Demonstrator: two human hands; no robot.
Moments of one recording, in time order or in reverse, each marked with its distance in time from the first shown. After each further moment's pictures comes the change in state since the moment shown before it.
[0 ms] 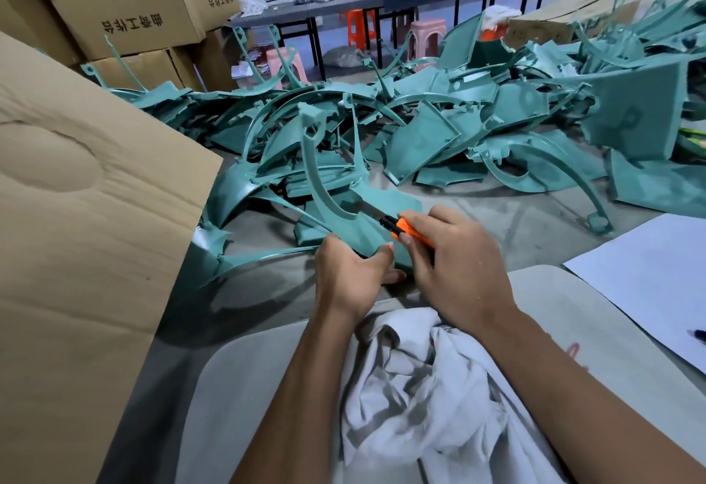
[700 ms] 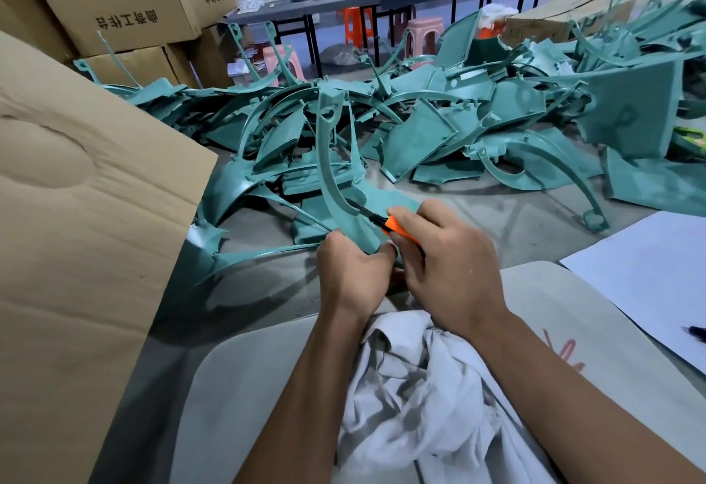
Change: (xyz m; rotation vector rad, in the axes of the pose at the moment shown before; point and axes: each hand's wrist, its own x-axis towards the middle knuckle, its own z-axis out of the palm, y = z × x) left_hand -0.002 0.003 0.008 0.254 0.124 0.096; right_hand -0.003 -0.008 0.001 -0.065 0.100 -0.062
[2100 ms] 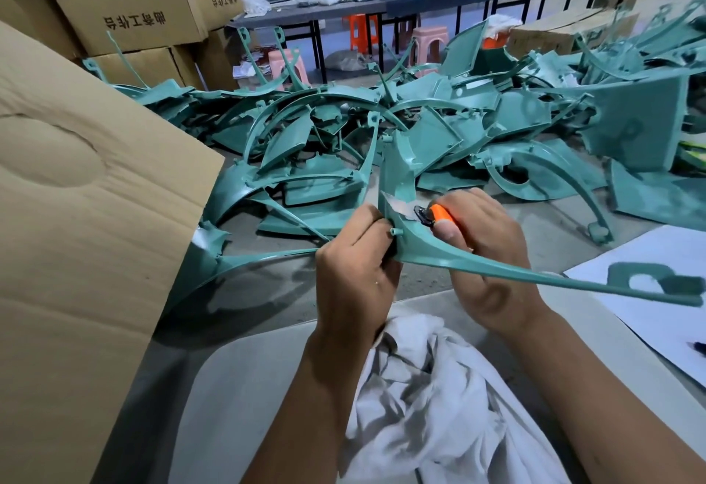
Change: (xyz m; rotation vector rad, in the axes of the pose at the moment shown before) left_hand -0.004 0.003 -0.010 0.083 0.235 0.889; right_hand 0.014 0.028 -0.009 0.305 0.146 -0.147
